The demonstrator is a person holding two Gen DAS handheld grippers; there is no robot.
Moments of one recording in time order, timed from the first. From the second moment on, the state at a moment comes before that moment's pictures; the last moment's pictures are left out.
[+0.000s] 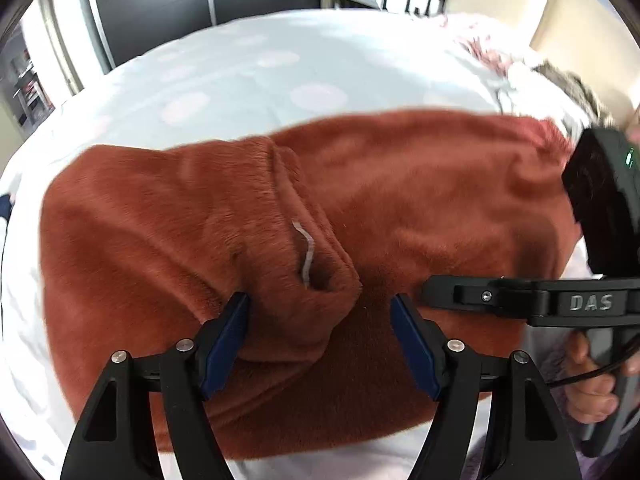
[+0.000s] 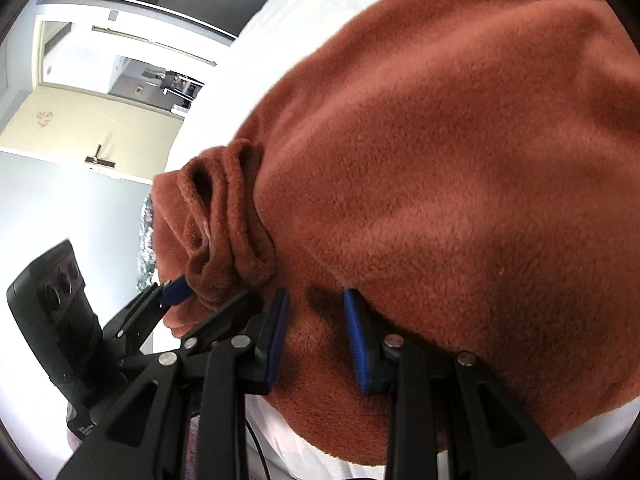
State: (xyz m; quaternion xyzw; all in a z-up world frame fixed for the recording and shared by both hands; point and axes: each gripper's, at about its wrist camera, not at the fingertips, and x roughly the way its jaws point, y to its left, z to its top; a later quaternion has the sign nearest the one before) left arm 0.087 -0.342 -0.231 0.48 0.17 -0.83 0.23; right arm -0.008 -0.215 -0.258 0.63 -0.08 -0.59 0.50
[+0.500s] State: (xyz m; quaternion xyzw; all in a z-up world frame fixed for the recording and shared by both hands) left arm 0.194 -0.408 -0.162 0.39 0.21 -0.80 0.41; right arm 0.009 -0.229 -0.217 0.56 -0.01 -0.64 0.53
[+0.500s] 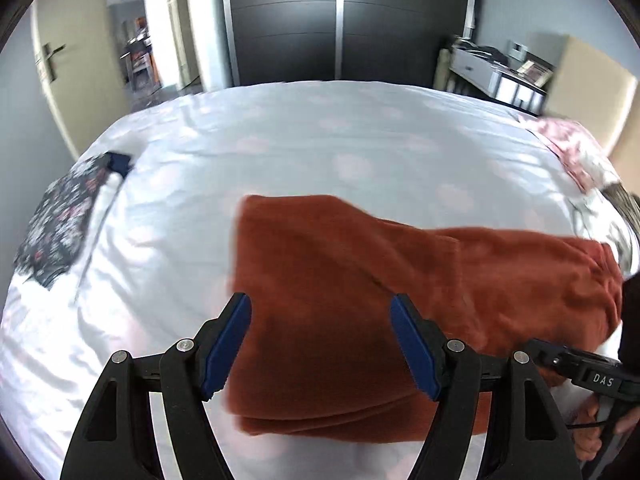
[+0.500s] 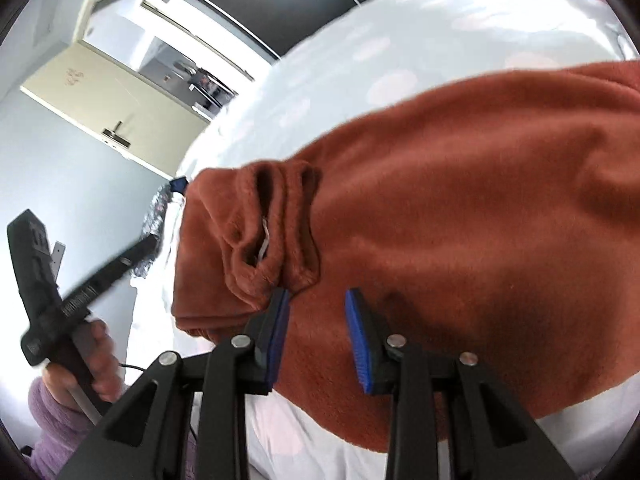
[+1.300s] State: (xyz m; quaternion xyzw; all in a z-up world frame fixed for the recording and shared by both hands) left arm 0.196 -0.473 -0.255 0.48 0.31 -0.68 0.46; right arm -0.002 -0.312 -0.249 0.57 0.02 -0.59 0.57
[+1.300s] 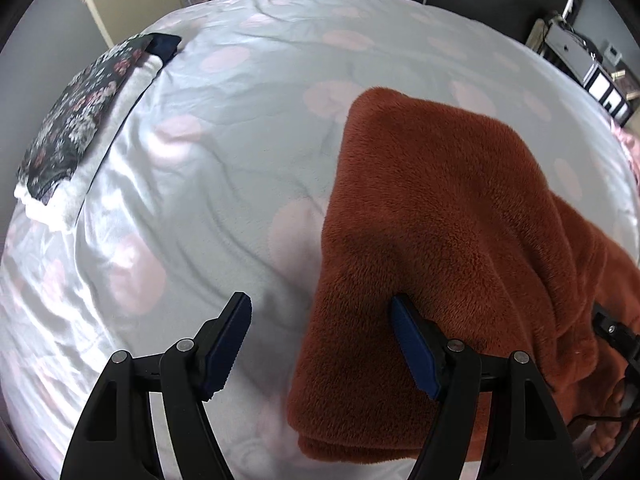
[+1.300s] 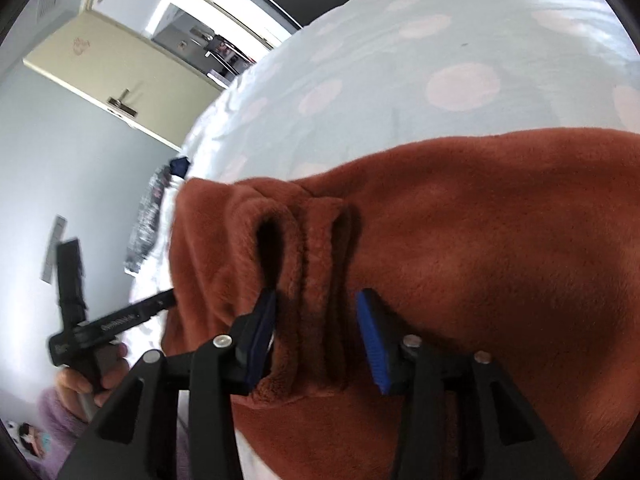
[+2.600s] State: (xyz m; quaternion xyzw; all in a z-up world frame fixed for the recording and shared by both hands) left arm 0.223 -0.438 -0.226 0.49 0.30 -0.70 0.42; right arm 0.003 -0.243 -0.252 0.60 0.01 -0.62 0.51
